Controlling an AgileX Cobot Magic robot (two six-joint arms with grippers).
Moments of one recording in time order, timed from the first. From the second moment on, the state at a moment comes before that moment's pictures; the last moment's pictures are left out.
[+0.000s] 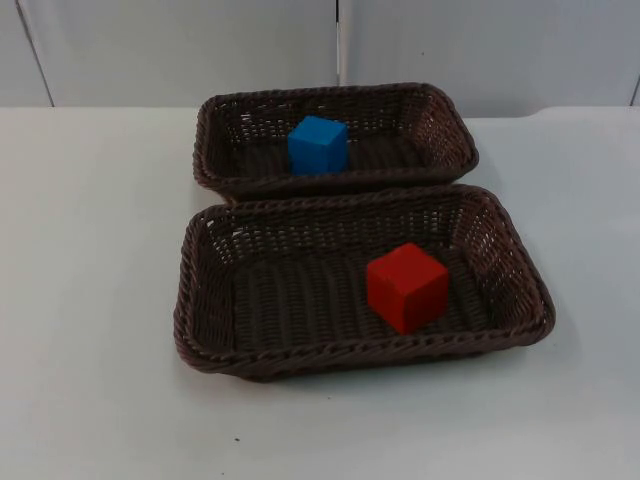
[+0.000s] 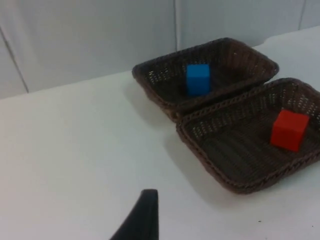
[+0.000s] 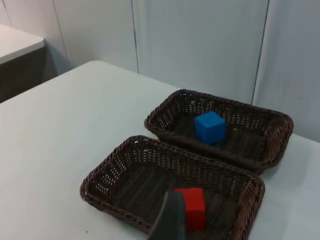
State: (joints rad) right arm 0.63 0.37 -0.64 0.03 0.63 -0.05; left arm -0.28 0.00 -0.60 -0.08 1.05 0.07
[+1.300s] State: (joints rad) right arm 0.63 0.00 -0.57 0.00 1.06 -0.04; left arm -0.28 0.00 -0.50 -0.04 1.07 0.01
